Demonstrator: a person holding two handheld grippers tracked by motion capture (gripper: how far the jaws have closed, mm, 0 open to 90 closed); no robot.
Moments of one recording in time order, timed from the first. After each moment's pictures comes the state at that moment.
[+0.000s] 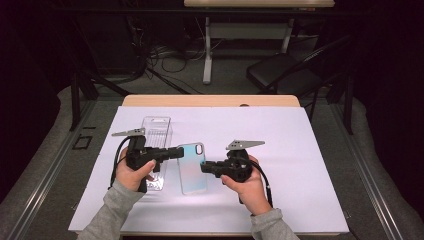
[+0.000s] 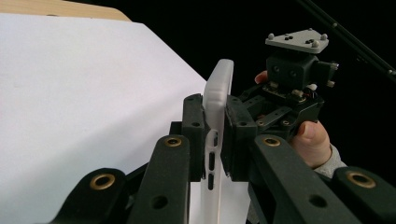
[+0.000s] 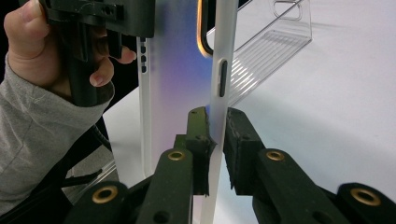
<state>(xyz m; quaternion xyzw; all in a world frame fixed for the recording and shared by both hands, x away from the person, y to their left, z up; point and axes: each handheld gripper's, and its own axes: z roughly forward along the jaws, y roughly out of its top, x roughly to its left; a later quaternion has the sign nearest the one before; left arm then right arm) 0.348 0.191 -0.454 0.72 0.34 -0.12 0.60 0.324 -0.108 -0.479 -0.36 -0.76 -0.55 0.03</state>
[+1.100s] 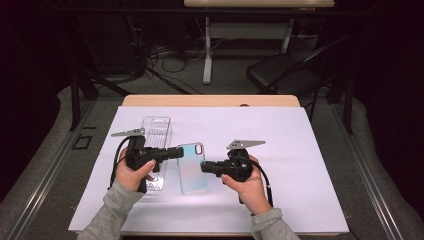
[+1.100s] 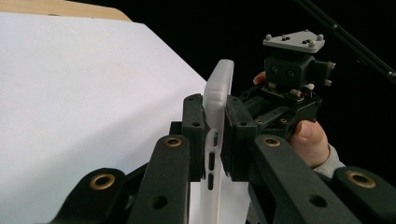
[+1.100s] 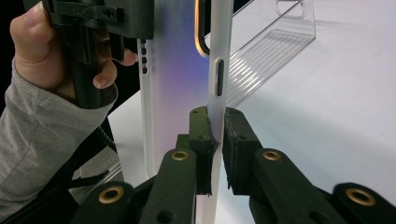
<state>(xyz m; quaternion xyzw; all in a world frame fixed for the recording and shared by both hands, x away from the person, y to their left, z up) 0.348 0.192 -0.454 0.72 0.34 -0.12 0.60 0.326 -0.109 -0.480 -0.36 -0.75 -0.55 0.05</state>
